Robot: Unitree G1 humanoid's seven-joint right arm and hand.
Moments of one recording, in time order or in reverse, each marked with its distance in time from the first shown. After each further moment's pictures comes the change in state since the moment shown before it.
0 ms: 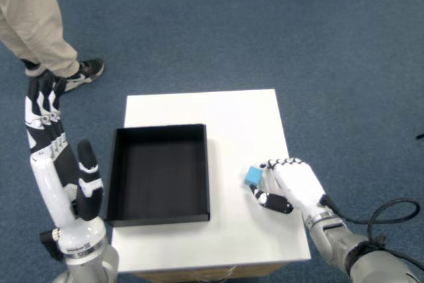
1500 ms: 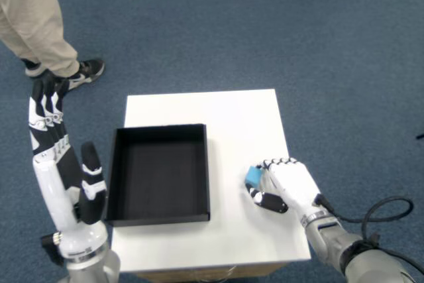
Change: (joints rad) arm -0.007 0.023 0.012 0.002 -0.004 0.020 0.001
